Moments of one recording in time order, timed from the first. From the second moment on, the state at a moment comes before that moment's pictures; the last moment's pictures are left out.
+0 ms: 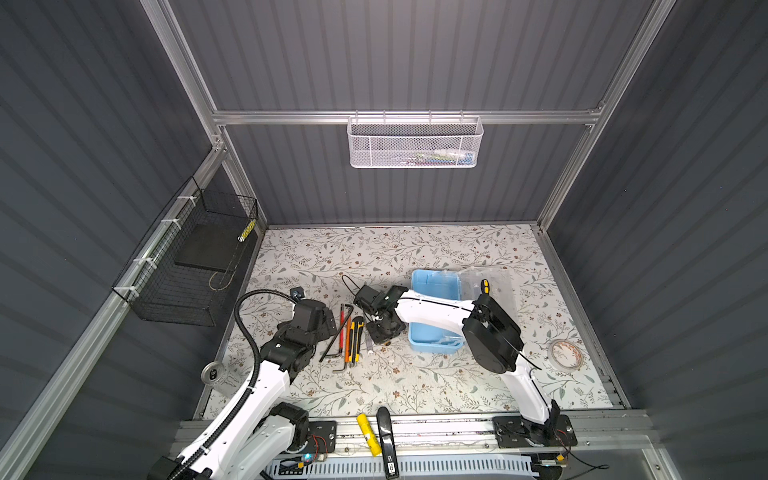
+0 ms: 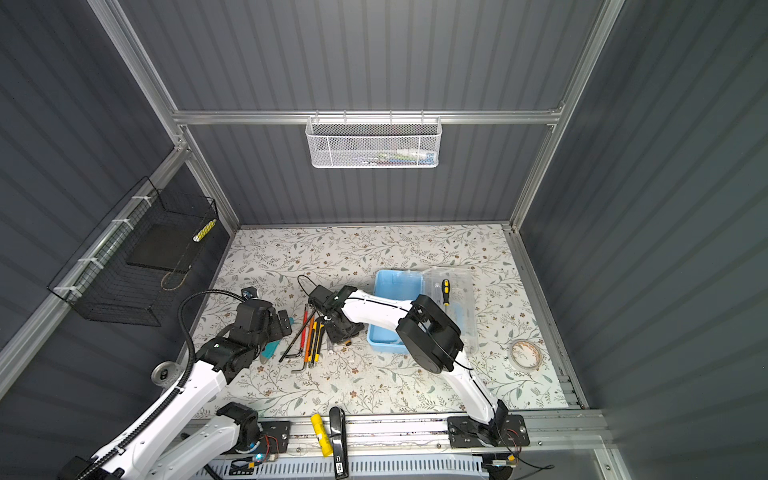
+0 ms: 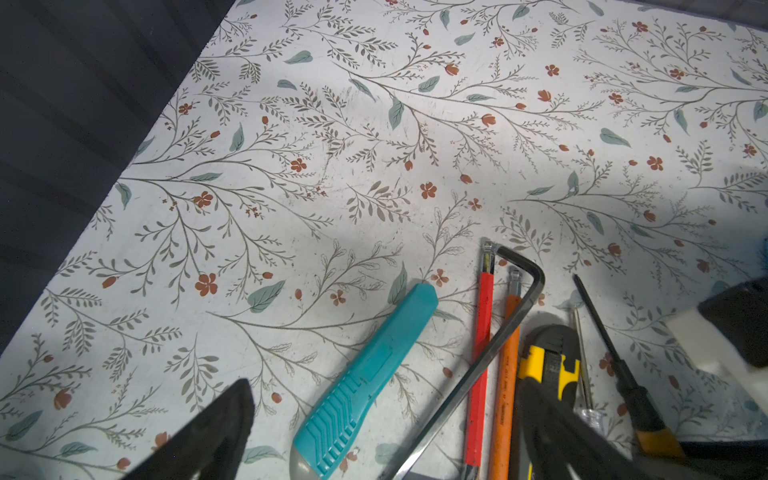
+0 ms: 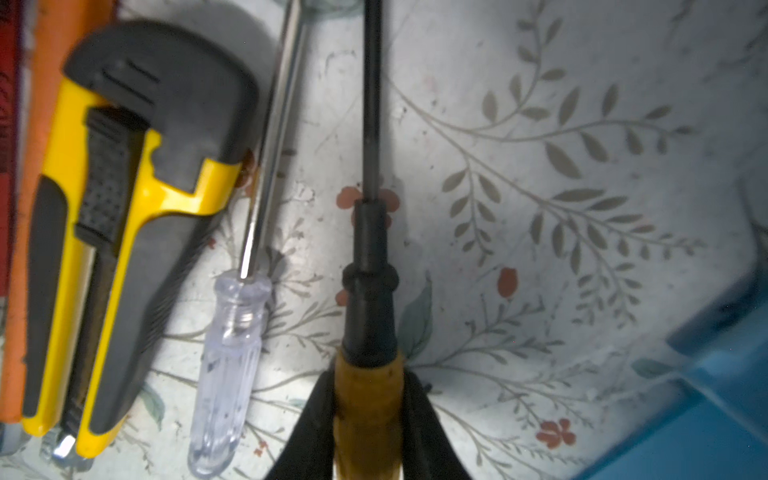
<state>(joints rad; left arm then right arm) -0.38 0.86 0.59 -0.56 -0.41 -0.45 1.00 2.23 1.75 -0.89 0.03 0.47</state>
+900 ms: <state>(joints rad) -0.38 0.87 0.59 -0.56 -0.41 -0.45 0.45 1.44 1.32 -1.01 0.17 0.31</state>
